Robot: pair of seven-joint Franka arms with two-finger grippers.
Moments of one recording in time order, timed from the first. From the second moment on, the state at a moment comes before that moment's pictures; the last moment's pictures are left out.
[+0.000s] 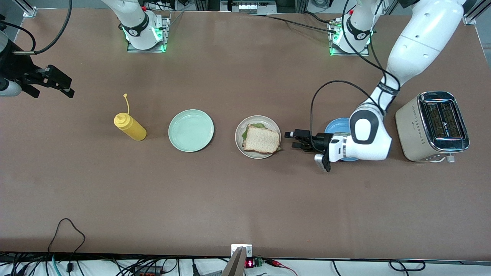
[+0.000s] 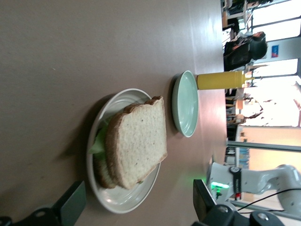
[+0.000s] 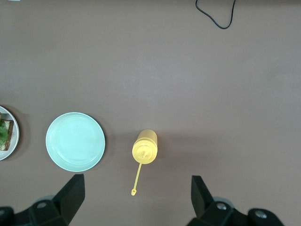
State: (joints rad) left arm 0.14 0.70 -0.41 -1.76 -0.94 2.07 0.77; right arm 0.00 -0.02 0.06 -1.59 0.01 1.66 0.05
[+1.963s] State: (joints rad) left arm 0.07 0.14 -0.13 -1.51 0.01 1.53 -0.04; right arm -0.01 -0.02 0.06 -1.59 0.01 1.66 0.05
